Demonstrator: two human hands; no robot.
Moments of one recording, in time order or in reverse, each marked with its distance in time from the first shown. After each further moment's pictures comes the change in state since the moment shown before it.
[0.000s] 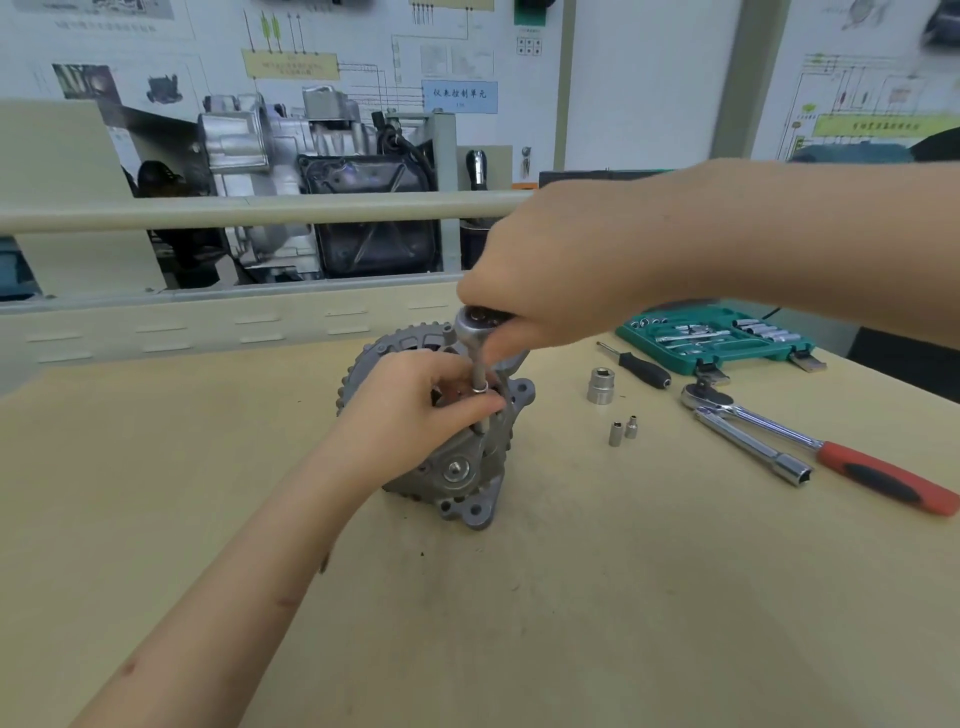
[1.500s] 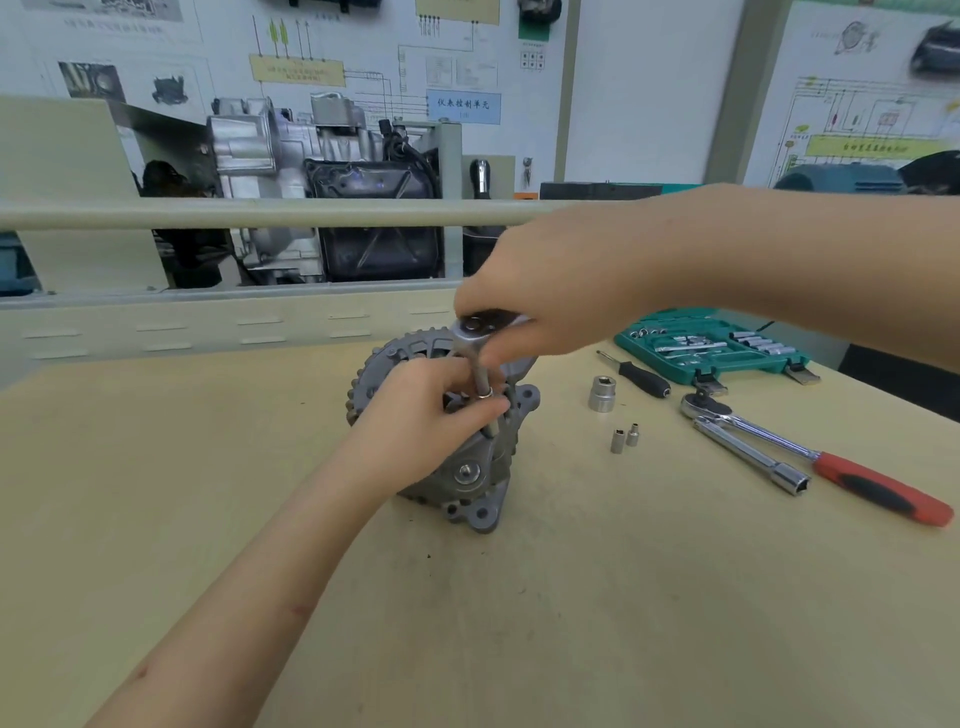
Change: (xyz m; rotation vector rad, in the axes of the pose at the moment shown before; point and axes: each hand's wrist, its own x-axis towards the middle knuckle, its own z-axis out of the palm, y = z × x) left_hand -0.004 0.000 0.000 -0.003 0.023 -0.082; right_hand 0.004 -0.012 -0.017 -0.021 -0.015 0.012
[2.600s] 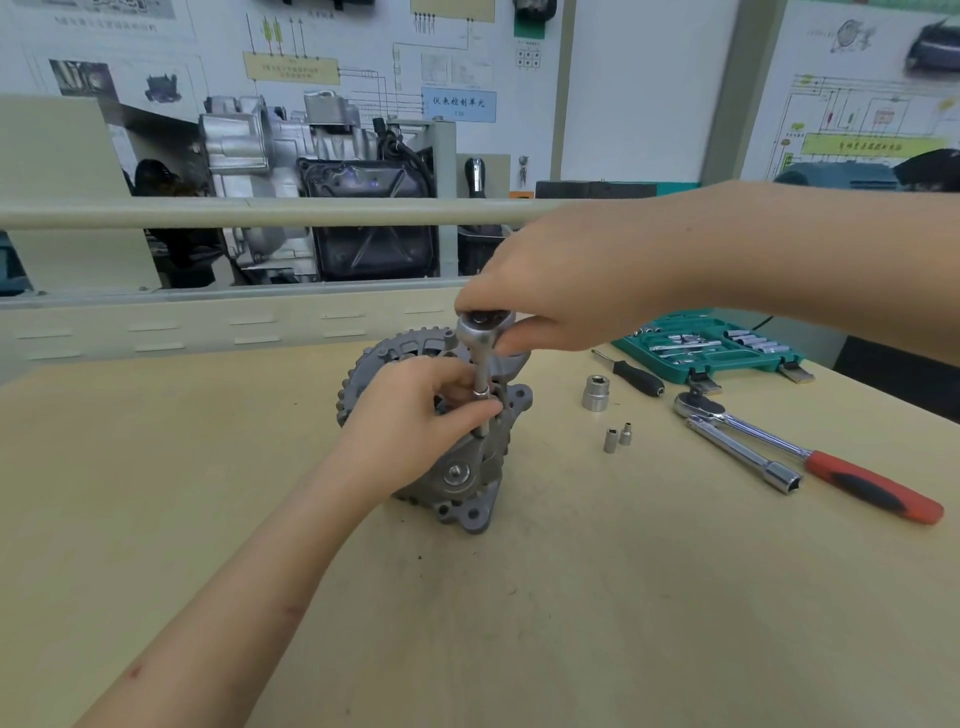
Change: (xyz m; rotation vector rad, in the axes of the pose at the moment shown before) left_hand 0.000 -0.001 0.003 0.027 0.051 0.075; right_hand -0.013 -0.011 -0.017 0.063 -0.104 0.065
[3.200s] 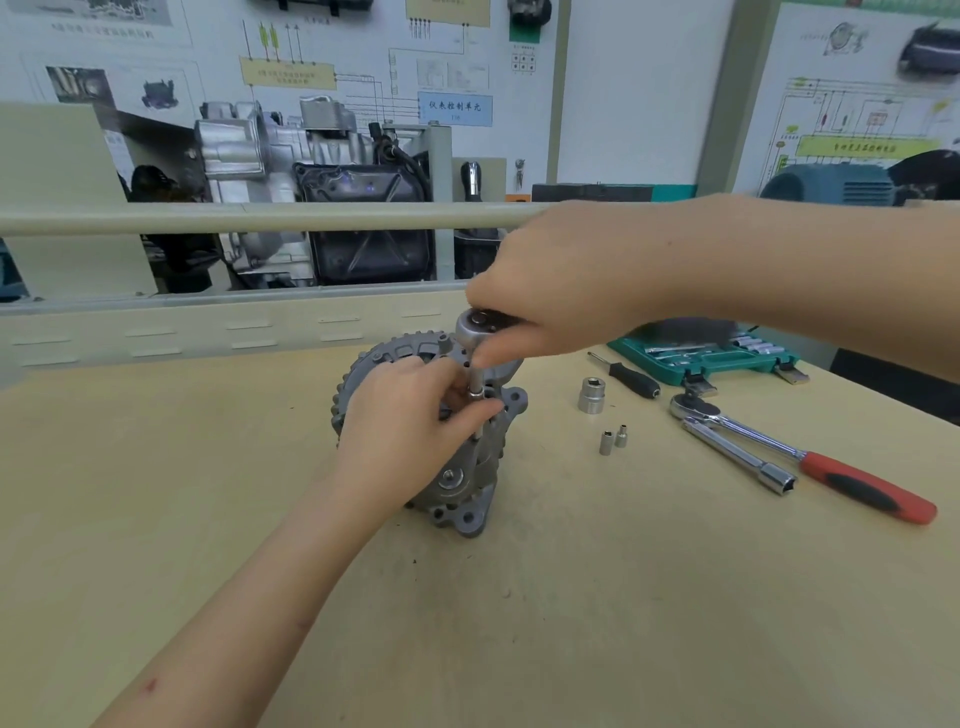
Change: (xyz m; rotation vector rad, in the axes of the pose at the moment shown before) left_hand -0.001 0.006 0.006 0.298 0.153 0.058; right_hand -0.005 0.001 -0.001 -0.012 0.021 0.040
